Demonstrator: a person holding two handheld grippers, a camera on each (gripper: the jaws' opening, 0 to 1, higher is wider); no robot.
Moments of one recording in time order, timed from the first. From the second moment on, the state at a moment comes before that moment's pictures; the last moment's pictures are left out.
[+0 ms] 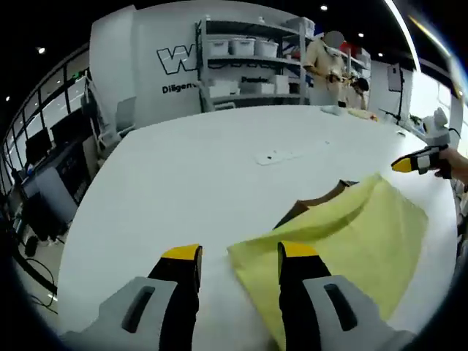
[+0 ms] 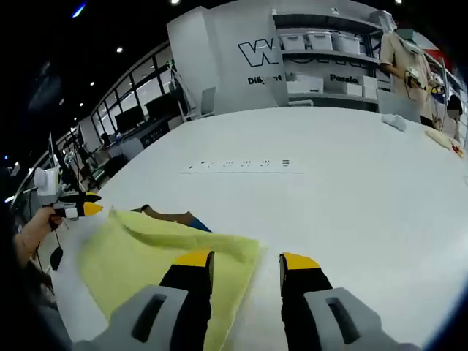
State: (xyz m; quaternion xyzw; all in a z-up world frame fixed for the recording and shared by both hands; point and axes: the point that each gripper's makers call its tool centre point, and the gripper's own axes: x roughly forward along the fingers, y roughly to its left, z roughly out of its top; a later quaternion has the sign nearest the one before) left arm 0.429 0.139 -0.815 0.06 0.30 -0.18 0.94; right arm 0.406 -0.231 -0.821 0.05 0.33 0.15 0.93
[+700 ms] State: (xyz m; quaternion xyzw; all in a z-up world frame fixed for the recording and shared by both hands) left arm 0.451 0.135 -0.857 -0.01 0.35 -0.17 0.92; right arm 0.430 -0.218 -0.860 0.10 0.36 0.15 0.92
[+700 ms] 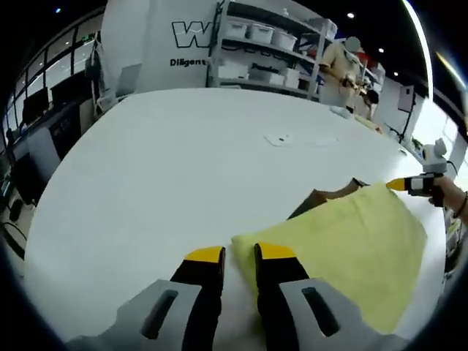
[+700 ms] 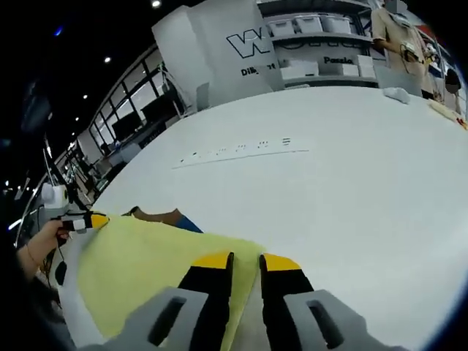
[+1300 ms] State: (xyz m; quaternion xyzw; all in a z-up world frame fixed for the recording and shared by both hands) left arm 0.453 0.133 -0.802 0.04 0.28 -0.17 0.94; right arm 0.427 -0.219 -0.808 0.14 0.31 0.13 0.93
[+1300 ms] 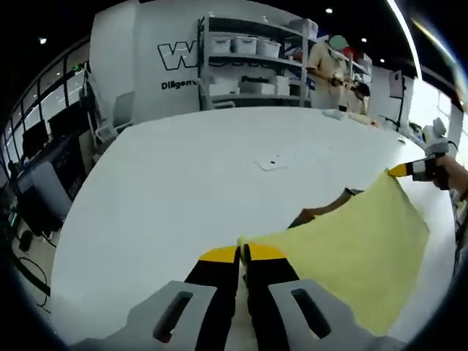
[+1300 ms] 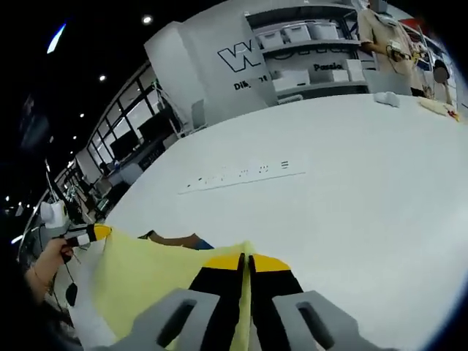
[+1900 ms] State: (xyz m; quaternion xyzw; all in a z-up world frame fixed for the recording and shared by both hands) left arm 0.486 0.144 -0.841 0.05 0.30 -0.13 0.94; right arm 0.474 -0.243 -0.840 0.10 0.29 0.07 0.95
